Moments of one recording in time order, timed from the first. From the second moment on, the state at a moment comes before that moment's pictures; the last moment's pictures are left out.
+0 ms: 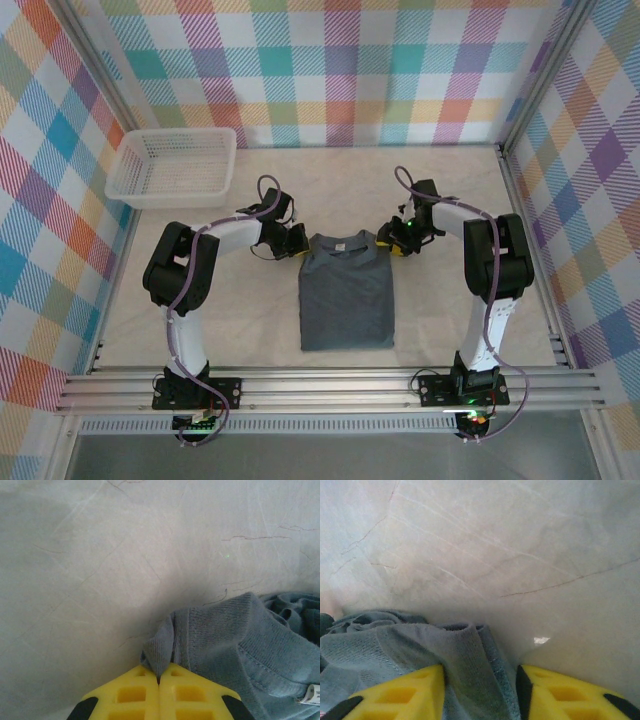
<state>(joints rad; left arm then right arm) -0.42 1.96 1.23 -0.38 0.39 -0.68 0.19 1.97 1.24 -0.57 -0.54 0.50</state>
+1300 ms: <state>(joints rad) -0.37 1.82 1.19 -0.35 0.38 -0.75 0.24 1.90 1.23 -0.46 -0.53 0.54</state>
